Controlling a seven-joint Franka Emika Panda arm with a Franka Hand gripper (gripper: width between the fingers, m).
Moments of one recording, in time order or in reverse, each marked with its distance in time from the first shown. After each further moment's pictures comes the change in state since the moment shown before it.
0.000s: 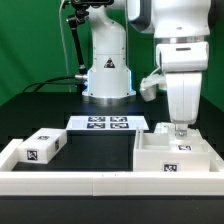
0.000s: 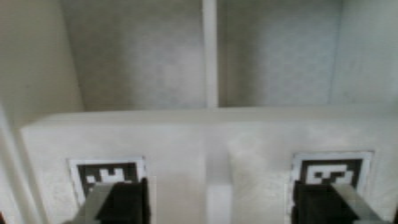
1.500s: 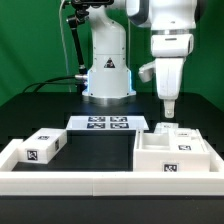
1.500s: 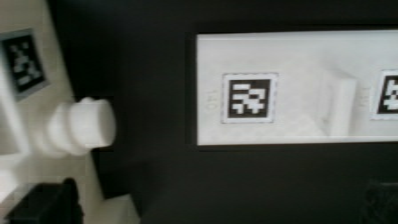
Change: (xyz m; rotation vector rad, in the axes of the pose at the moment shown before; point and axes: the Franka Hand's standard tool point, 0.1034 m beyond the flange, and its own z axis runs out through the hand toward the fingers) arm -0.013 -0.137 0.013 0.004 0.006 0.047
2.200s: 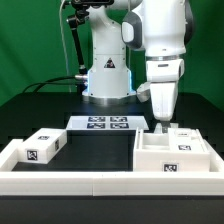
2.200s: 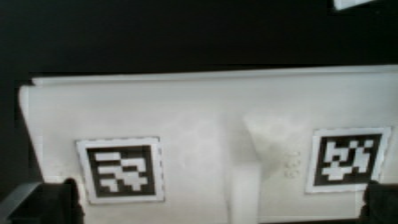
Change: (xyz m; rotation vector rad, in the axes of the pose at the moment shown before) arm -0.010 -0.032 0.039 0.030 0.038 0.015
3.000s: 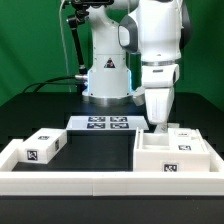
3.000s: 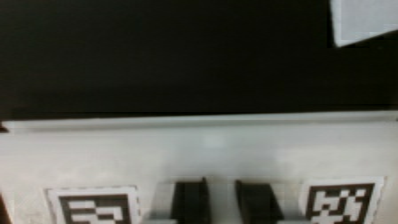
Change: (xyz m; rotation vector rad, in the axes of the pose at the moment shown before) arm -0.009 -0.001 0.008 0.017 -0.005 0.016
